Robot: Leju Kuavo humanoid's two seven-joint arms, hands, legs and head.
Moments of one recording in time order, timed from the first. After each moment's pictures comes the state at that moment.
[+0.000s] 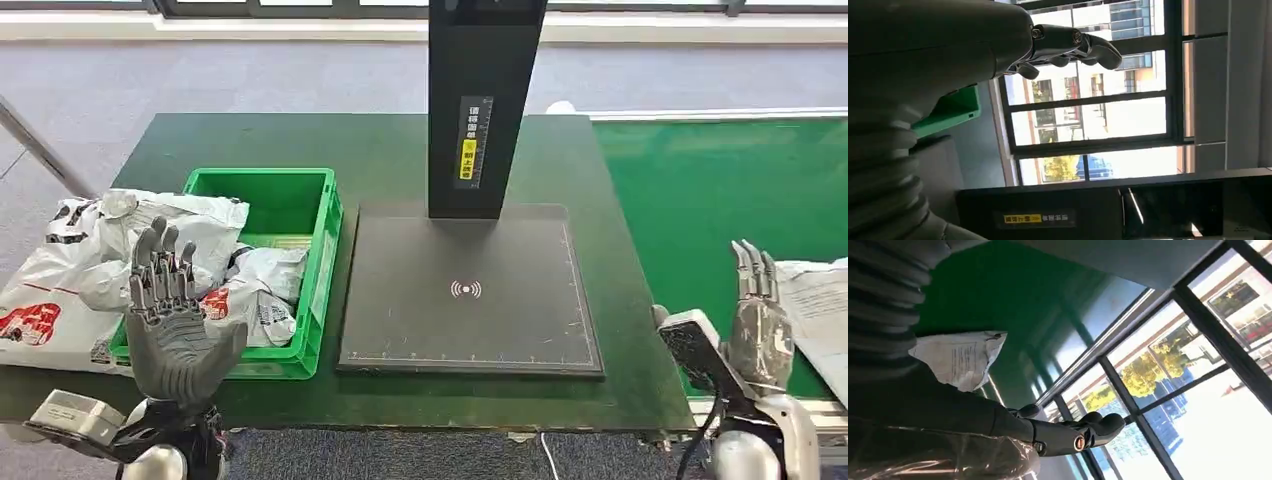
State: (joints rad) left arm 0.16 -0.14 -0.13 -1.88 -0.12 0.07 -0.68; right arm -0.02 -0.13 -0.25 -1.55 0.93 -0.14 -0.30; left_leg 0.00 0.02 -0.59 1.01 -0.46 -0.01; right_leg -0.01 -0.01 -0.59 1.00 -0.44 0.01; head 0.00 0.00
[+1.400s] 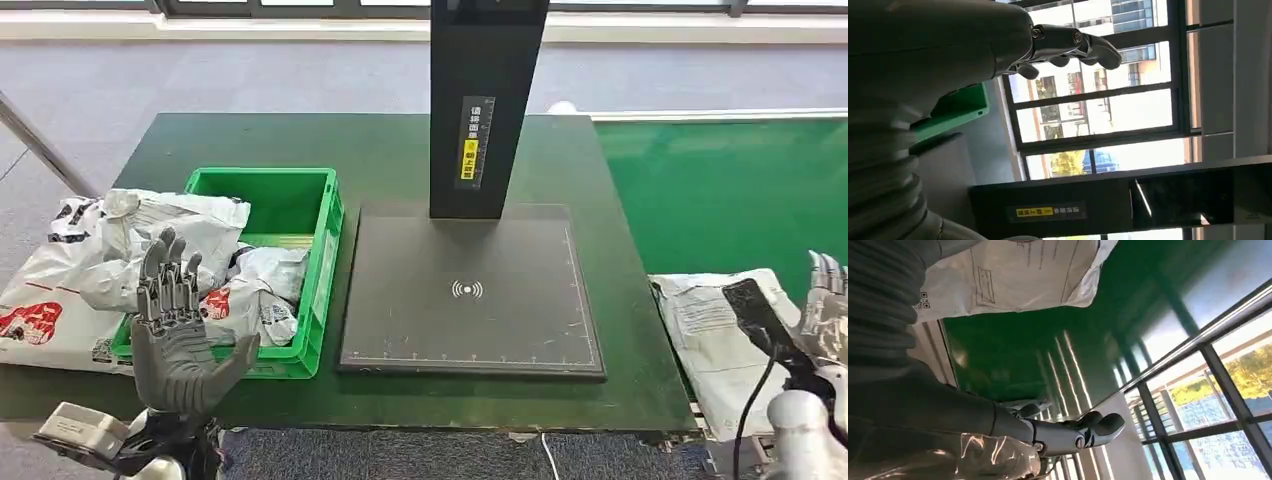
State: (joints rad) left arm 0.19 -0.11 -0.15 -1.89 -0.13 0.10 -0.69; right arm -0.32 -0.32 -0.36 -0.95 1.06 -0.22 -0.22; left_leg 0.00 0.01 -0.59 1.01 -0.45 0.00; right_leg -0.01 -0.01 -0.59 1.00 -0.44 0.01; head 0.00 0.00
